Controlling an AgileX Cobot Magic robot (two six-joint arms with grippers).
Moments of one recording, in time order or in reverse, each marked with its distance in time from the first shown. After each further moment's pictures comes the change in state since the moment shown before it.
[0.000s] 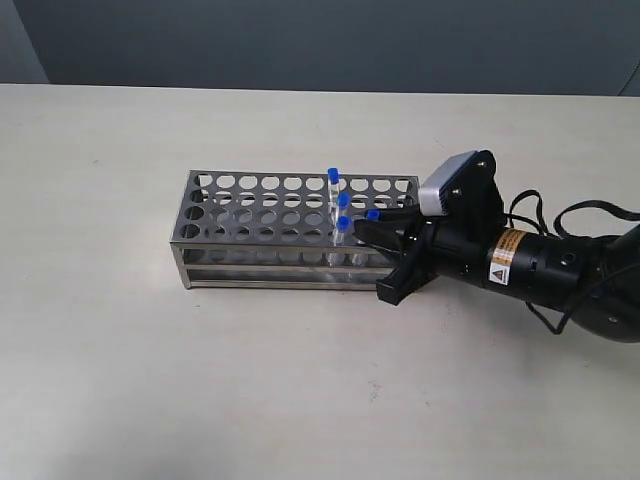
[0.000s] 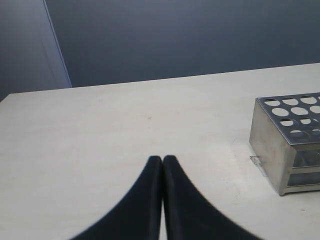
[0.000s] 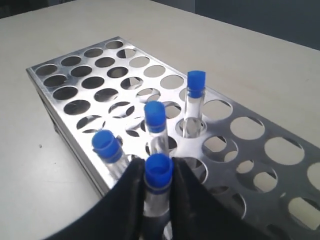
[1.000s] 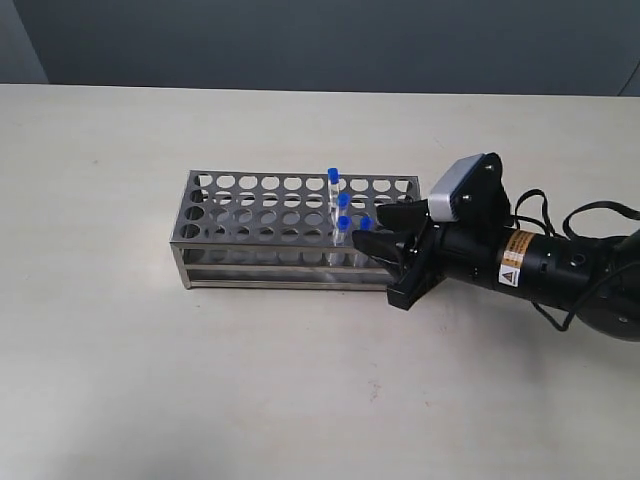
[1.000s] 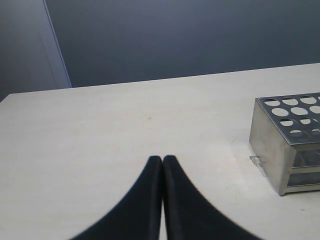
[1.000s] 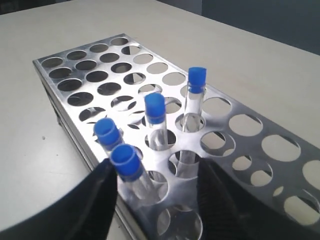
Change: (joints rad) left arm 0.000 0.000 0.000 0.000 0.000 0.000; right arm -0.048 0.019 0.002 -0.076 -0.037 -0.025
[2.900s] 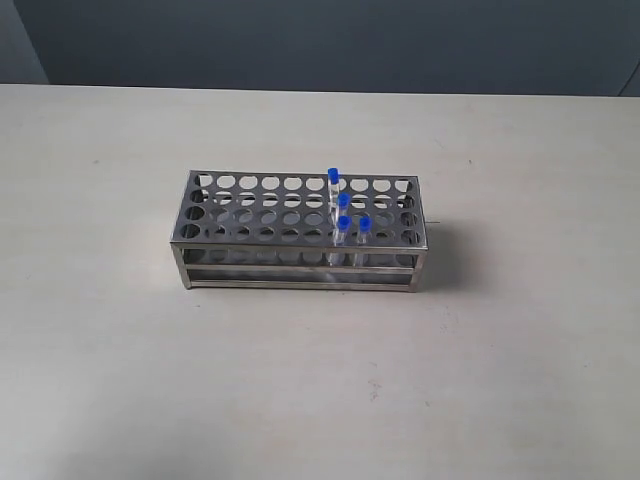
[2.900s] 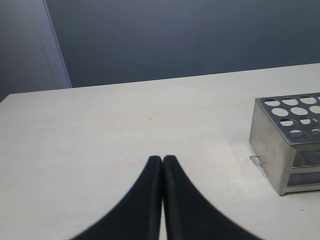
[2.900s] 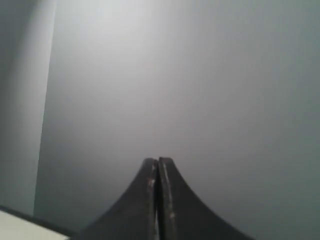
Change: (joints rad) left arm 0.000 0.000 0.000 0.000 0.000 0.000; right arm -0.268 -1.289 0.096 0.049 0.513 0.398
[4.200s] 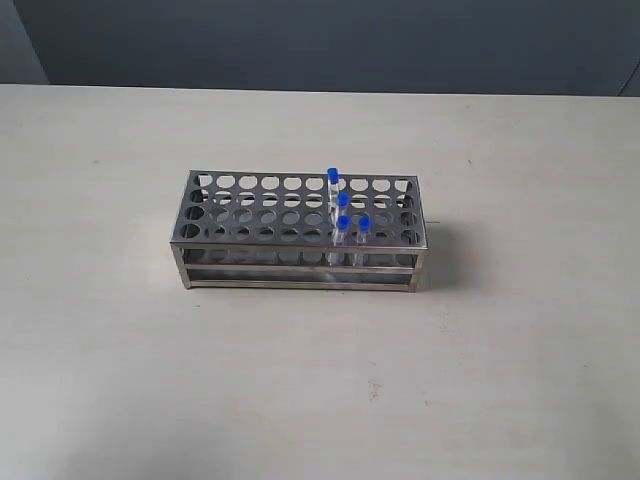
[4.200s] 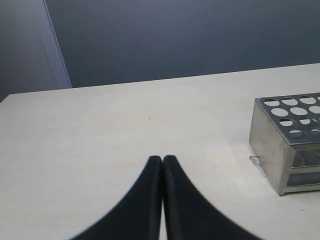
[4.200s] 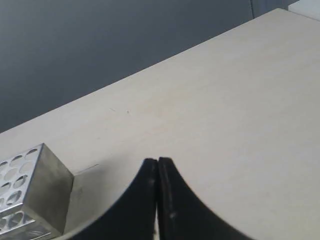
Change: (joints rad) left arm 0.000 0.000 0.000 0.000 0.000 0.000; right arm 0.000 -0.634 0.441 0.532 0.911 -0.055
